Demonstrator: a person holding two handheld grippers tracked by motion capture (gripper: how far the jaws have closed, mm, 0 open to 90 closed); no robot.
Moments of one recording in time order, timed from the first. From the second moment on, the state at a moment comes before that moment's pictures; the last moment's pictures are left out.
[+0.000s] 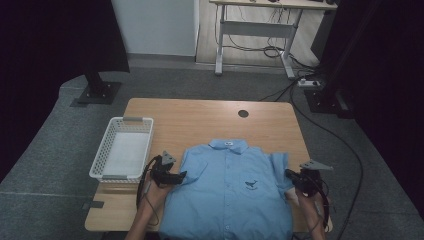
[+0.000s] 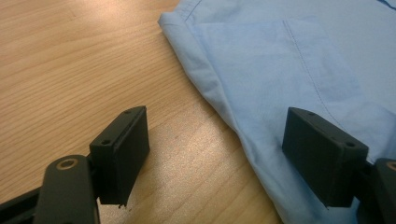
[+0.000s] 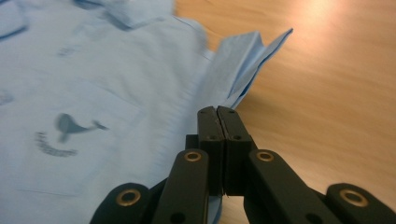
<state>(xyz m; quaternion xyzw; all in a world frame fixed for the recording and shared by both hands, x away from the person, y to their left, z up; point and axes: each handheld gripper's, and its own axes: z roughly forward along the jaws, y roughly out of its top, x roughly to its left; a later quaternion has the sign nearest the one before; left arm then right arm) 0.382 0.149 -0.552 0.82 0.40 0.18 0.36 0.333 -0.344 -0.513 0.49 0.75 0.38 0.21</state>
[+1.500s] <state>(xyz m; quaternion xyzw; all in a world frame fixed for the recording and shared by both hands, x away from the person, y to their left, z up) 0.383 0.142 -0.553 0.83 0.39 0.17 0.35 0.357 -0.317 -0.560 0.45 0.79 0.36 0.19</state>
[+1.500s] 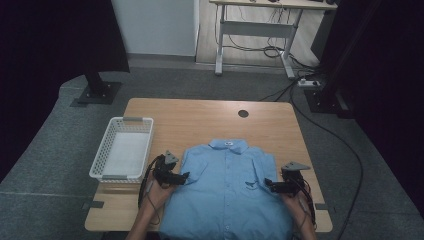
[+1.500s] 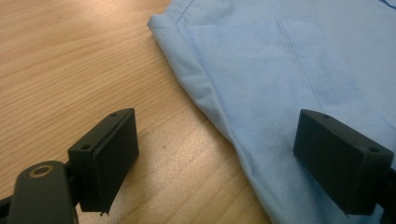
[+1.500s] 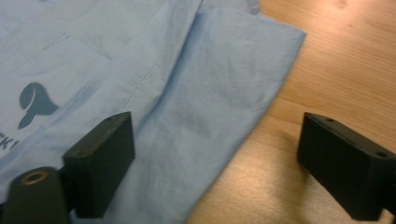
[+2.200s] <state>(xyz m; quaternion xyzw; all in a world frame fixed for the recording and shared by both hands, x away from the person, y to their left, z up) 0.329 0.156 -0.553 0.84 0.38 0.17 0.36 0.301 -0.318 -0.561 0.43 0.81 0.36 0.18</state>
